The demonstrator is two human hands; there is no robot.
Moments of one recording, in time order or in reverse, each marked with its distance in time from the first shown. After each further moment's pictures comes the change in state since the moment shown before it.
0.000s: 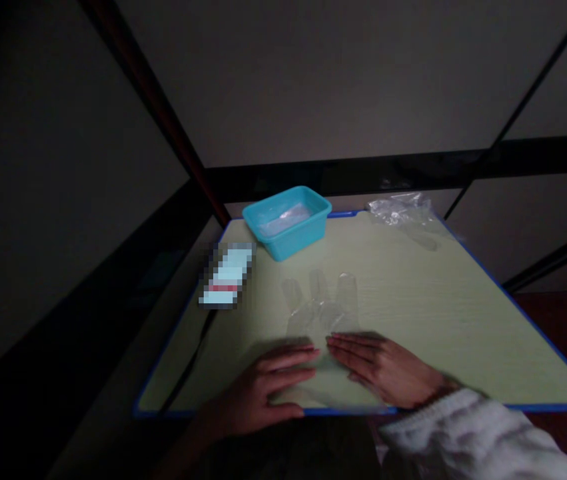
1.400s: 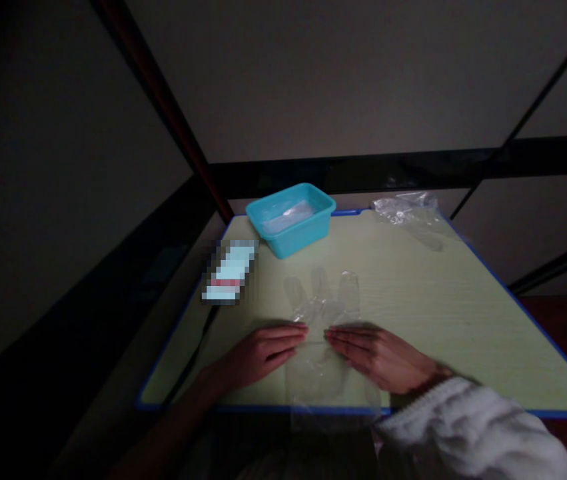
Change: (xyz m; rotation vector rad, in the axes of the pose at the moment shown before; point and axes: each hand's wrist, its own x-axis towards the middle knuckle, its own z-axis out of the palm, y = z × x) left_hand 0.012 -0.038 -0.007 -0.058 0.082 -0.004; right_hand 0.011 0.010 -0.005 0.113 0.048 -0.046
